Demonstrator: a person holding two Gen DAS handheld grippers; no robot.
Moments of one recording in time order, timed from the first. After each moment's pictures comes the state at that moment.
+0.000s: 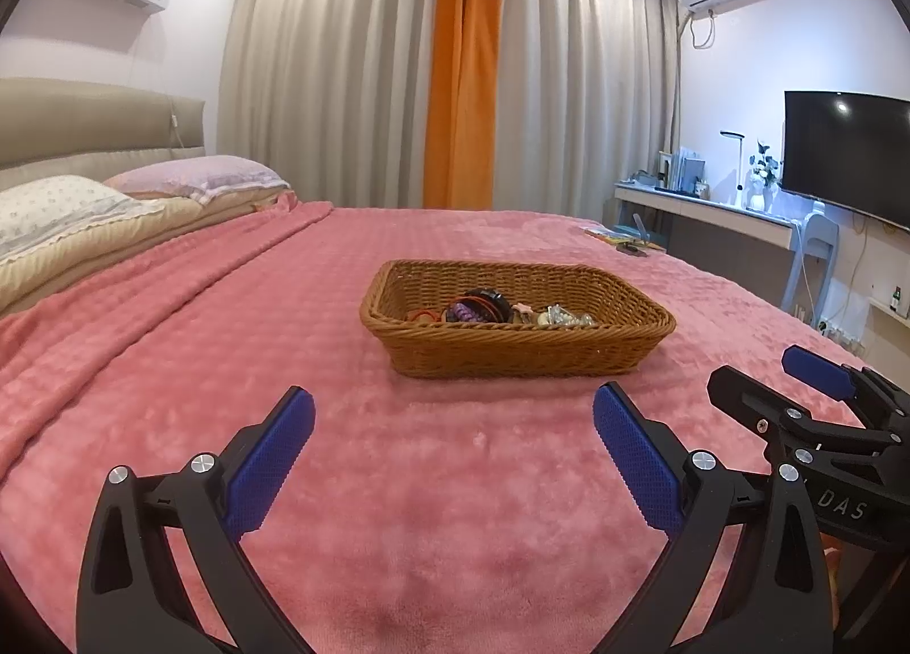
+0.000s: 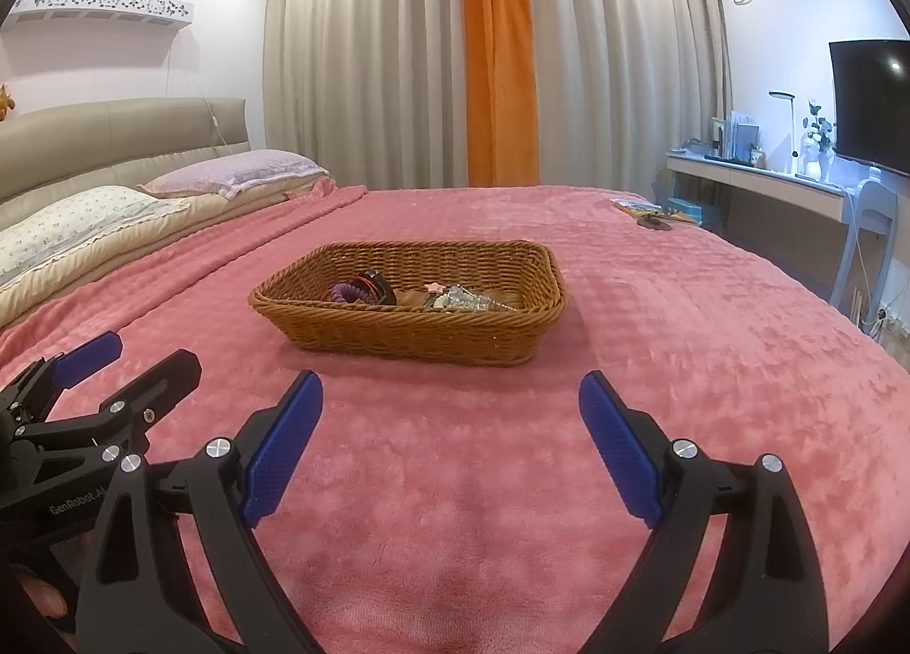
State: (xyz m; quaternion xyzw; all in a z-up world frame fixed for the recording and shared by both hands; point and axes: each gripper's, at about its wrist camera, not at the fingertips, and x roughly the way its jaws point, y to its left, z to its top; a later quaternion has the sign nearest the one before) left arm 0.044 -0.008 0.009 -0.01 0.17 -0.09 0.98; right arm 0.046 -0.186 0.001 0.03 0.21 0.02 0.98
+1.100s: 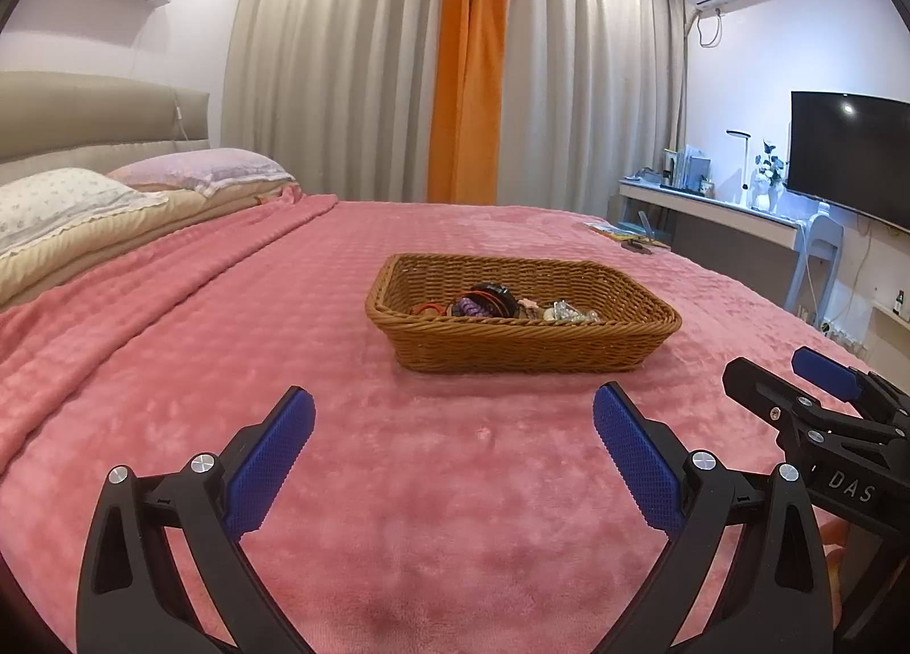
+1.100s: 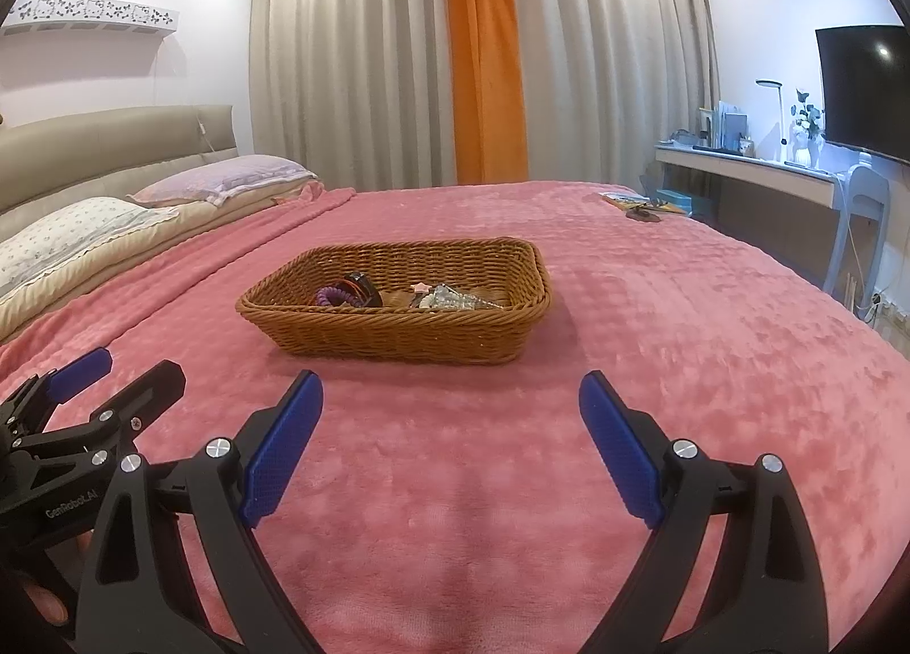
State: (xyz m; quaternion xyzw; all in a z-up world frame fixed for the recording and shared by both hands) left arm 0.047 -0.002 0.005 -0.02 0.18 -0.09 0.98; right arm 0.048 -0.191 0.001 0.04 0.21 0.00 0.98
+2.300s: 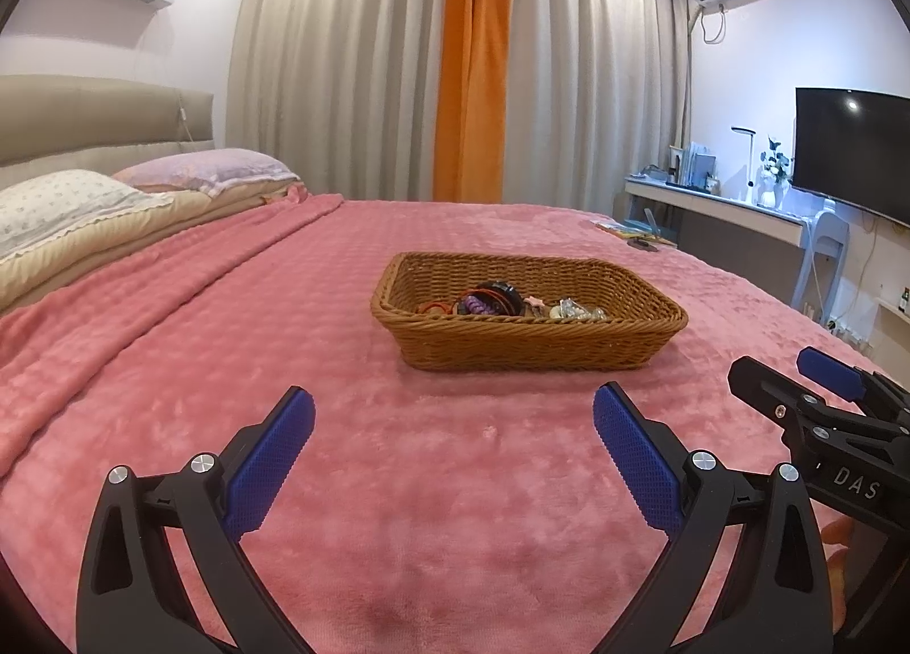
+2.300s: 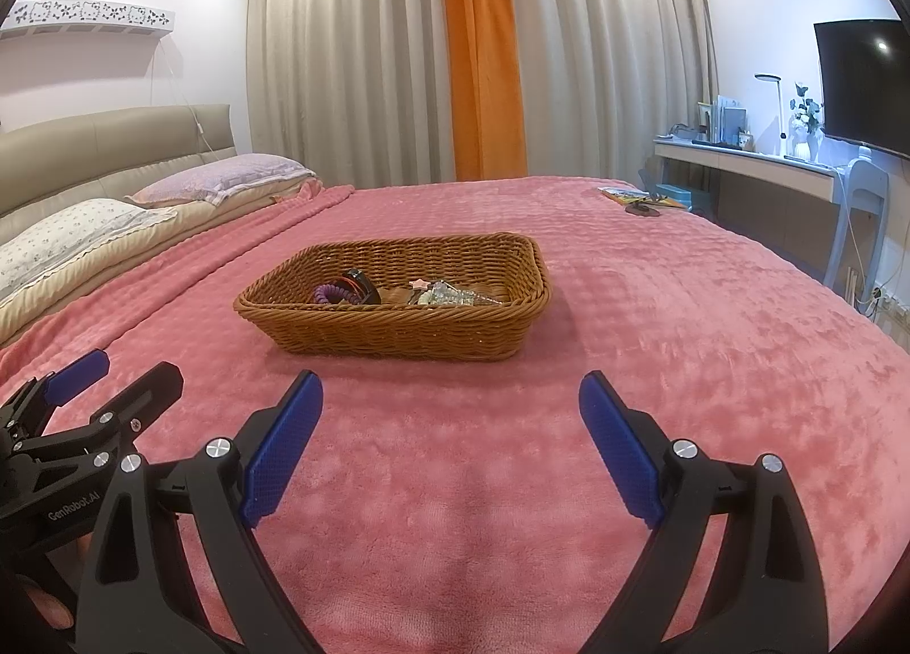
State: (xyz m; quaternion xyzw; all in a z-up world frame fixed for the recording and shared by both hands) left arm 0.046 0.001 0.006 -0.01 0.18 -0.08 0.98; right arm 0.050 -0.193 -0.001 0.04 0.22 0.00 0.98
